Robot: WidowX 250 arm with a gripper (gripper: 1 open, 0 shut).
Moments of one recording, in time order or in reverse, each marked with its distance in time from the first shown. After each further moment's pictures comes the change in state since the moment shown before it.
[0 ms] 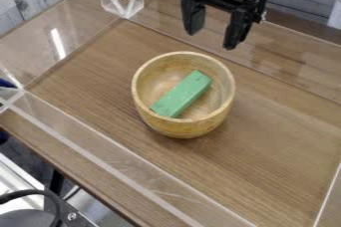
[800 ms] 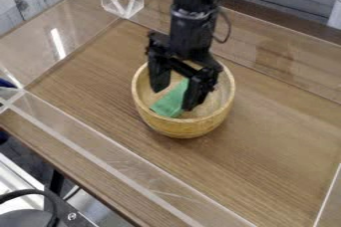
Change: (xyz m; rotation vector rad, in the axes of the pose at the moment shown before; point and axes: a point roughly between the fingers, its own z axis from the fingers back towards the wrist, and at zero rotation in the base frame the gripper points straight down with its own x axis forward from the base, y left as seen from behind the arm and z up) arm -0.040 0.028 -0.074 0.016 0.091 -0.045
